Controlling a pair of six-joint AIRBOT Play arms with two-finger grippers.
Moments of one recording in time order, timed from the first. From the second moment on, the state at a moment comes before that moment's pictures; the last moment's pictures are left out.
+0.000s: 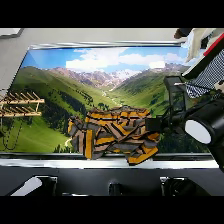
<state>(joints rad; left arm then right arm) 0.91 -1.13 1.03 1.45 -1.27 -1.03 0.62 -0.87 1.22 -1.76 1.56 2.10</state>
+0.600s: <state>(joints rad) 1.02 -1.16 0.90 1.44 -1.05 -0.77 0.62 -0.87 1.22 -1.78 1.59 2.06</state>
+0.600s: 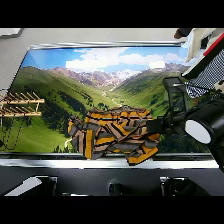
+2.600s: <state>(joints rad) 0.85 -1.40 0.93 1.26 -1.09 -0.71 0.62 -0.87 1.22 -1.80 1.60 2.06</state>
